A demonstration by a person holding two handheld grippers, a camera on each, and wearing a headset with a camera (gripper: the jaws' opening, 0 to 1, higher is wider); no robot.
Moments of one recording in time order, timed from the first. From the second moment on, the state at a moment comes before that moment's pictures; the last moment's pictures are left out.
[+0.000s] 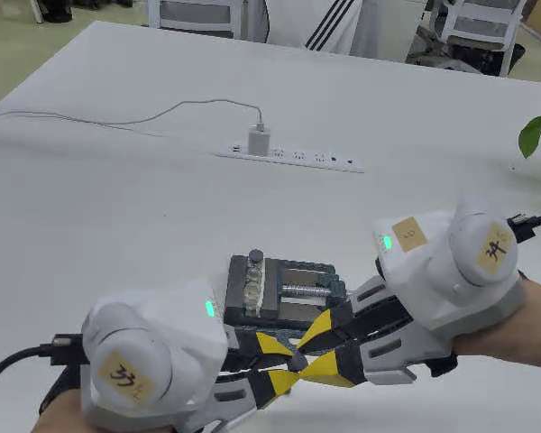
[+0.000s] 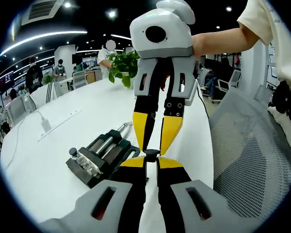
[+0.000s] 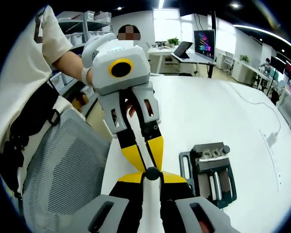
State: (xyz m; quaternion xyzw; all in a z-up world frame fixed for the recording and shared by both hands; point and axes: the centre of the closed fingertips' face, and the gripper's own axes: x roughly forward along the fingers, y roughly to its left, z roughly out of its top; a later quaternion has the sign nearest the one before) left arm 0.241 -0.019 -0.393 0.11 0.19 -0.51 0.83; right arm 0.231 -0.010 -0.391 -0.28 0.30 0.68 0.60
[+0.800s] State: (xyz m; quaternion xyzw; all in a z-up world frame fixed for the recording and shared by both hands) left arm 0.240 -0.021 -0.394 0.11 0.19 -0.51 0.83; right arm 0.230 -0.016 -0.396 -0.29 0.31 0.68 0.60
